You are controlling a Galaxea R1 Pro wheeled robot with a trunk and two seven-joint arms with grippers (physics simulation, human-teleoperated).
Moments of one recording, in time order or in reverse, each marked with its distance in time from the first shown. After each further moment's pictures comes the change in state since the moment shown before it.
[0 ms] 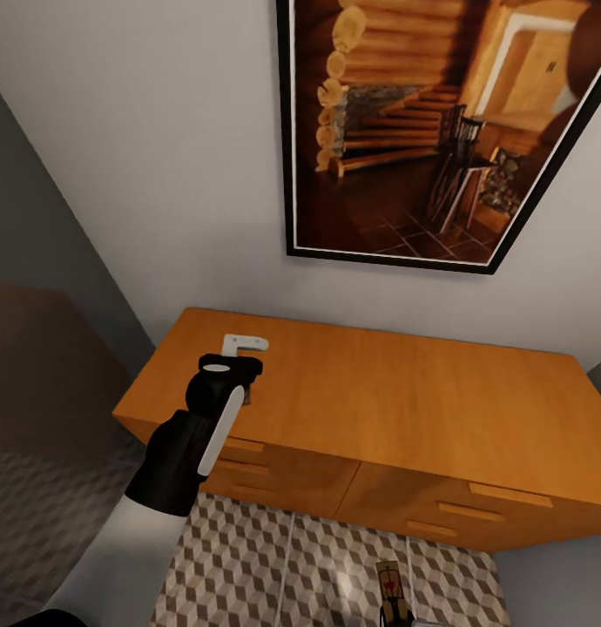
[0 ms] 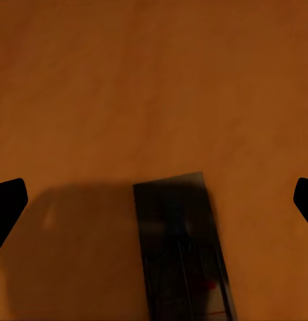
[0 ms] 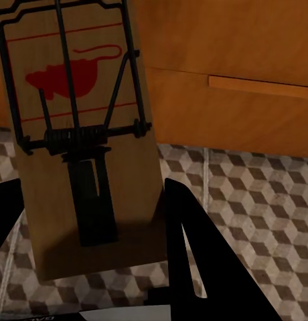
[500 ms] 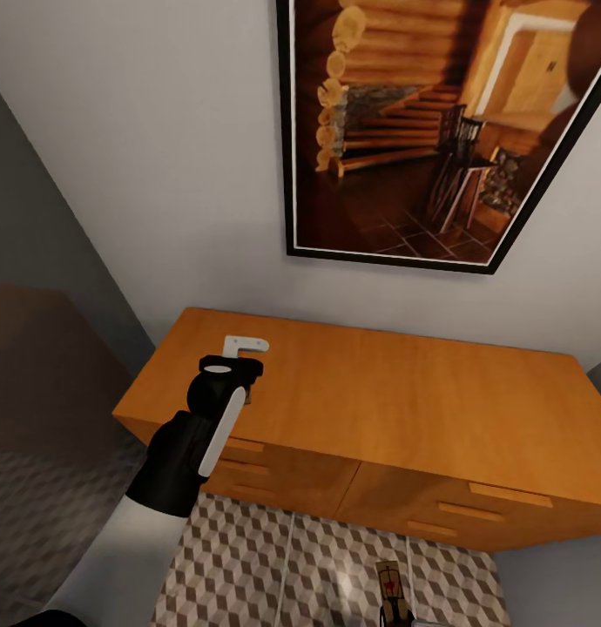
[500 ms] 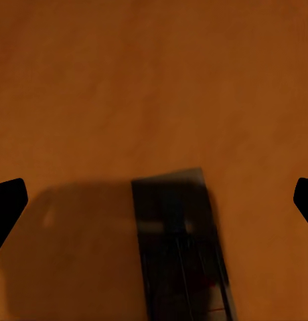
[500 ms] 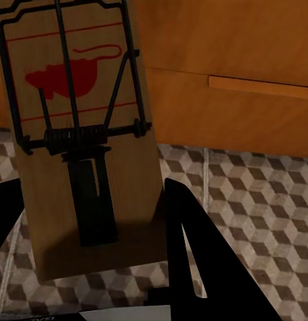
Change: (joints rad) left arm 0.001 0.000 -0.006 0.007 0.006 -0.002 0.009; right arm 0.000 0.000 0.000 0.000 0.000 0.000 0.000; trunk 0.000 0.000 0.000
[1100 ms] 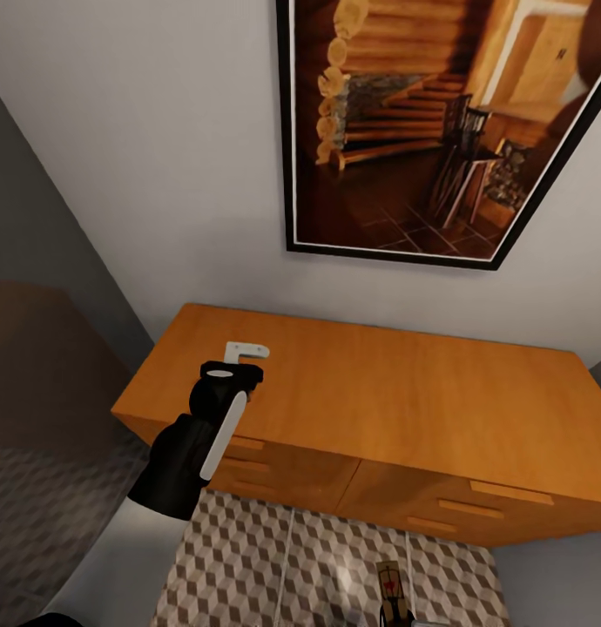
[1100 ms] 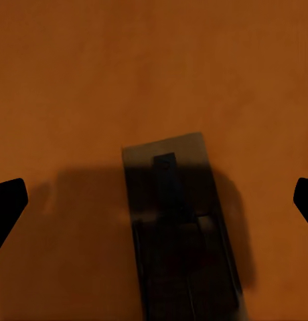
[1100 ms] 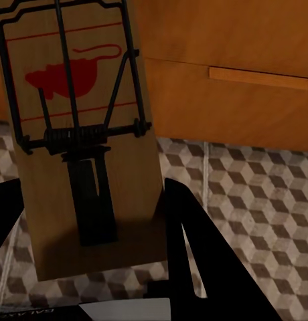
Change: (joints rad) left arm 0.010 0.000 -0.001 0.029 0.001 0.000 0.000; right arm 0.000 0.000 0.000 0.000 0.000 0.000 0.000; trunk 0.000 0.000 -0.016
